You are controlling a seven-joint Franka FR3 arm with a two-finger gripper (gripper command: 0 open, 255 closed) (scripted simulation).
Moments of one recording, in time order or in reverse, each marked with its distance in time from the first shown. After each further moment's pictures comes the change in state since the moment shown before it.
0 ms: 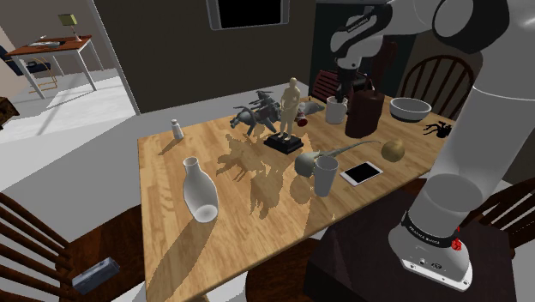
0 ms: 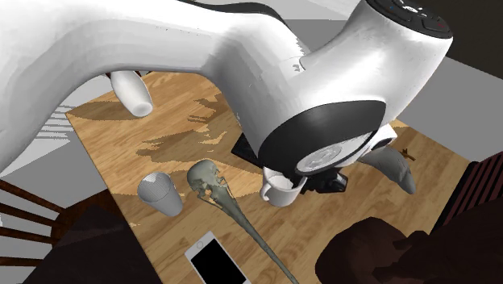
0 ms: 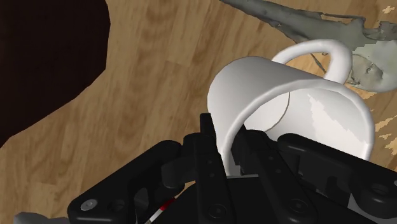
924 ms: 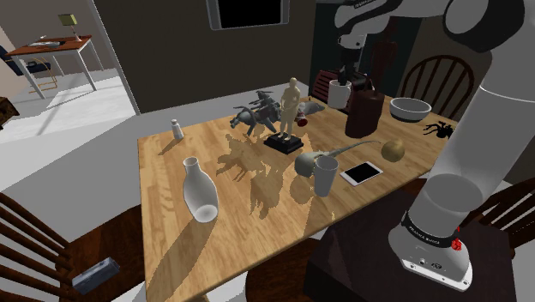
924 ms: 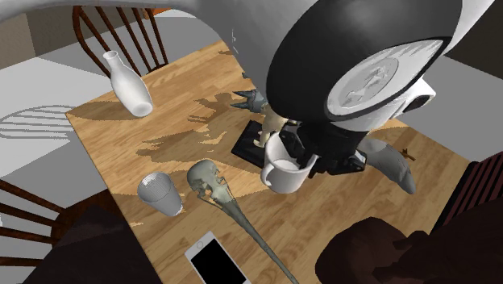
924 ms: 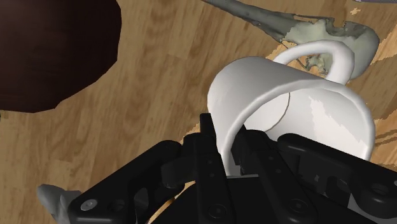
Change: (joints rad) arm 0.004 -0.050 0.001 0.142 -0.031 -0.184 0.029
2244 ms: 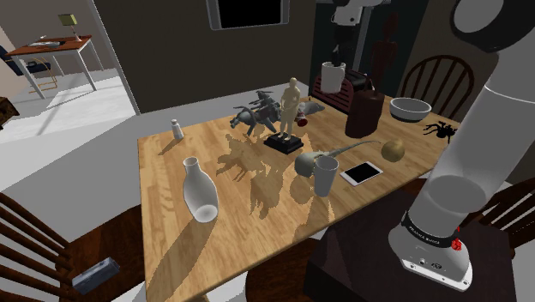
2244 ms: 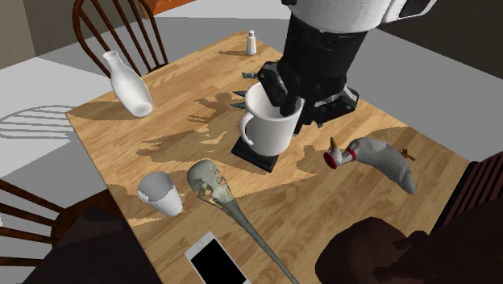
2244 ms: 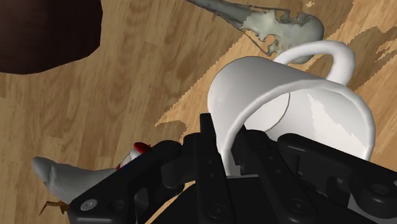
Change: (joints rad) arm 0.049 -0.035 0.048 0.169 -0.015 -0.195 0.109
